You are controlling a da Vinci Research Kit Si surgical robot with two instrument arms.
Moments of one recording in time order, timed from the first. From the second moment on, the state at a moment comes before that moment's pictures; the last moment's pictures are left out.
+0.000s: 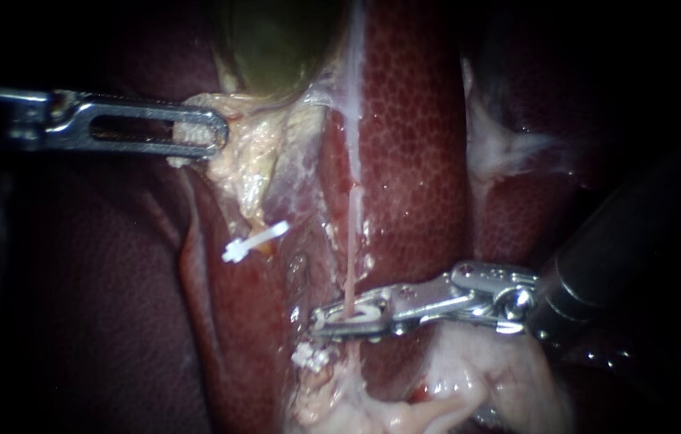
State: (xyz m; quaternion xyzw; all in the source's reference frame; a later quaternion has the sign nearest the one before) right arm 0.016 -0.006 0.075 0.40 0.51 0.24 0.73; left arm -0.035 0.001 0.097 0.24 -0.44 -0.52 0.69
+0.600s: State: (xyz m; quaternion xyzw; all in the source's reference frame) right arm 0.016 -0.005 0.075 0.41 0.50 0.24 0.72; left arm -0.035 0.001 0.097 0.24 -0.44 -0.52 0.69
